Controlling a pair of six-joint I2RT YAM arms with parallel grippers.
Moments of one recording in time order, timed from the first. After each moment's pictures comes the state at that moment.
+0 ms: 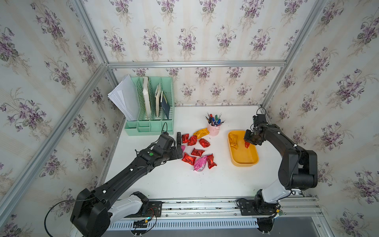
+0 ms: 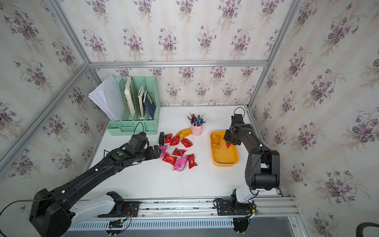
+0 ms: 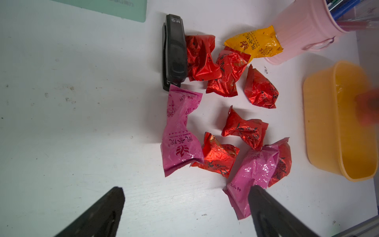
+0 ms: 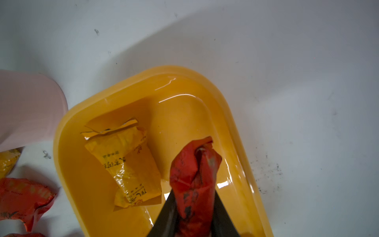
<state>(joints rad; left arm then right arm) -0.57 1.14 0.81 -0.59 -0.06 -0.69 -0.02 1.63 1.14 -0.74 -0.04 0.33</state>
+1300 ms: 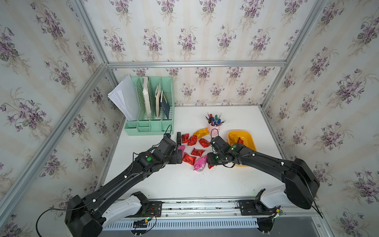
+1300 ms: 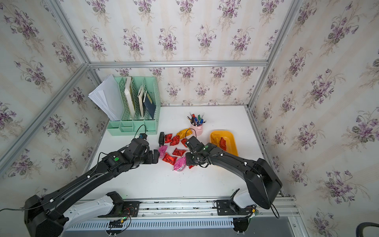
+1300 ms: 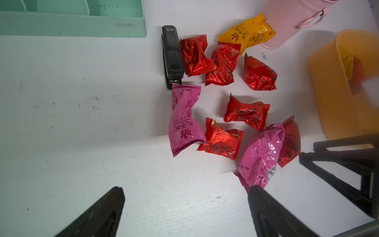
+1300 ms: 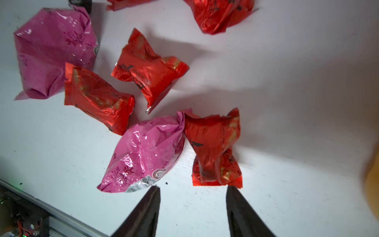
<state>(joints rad) -0.68 1.05 0.85 -0.73 -0.19 -0.57 0.82 1.48 0.92 -0.62 -0.02 0.65</state>
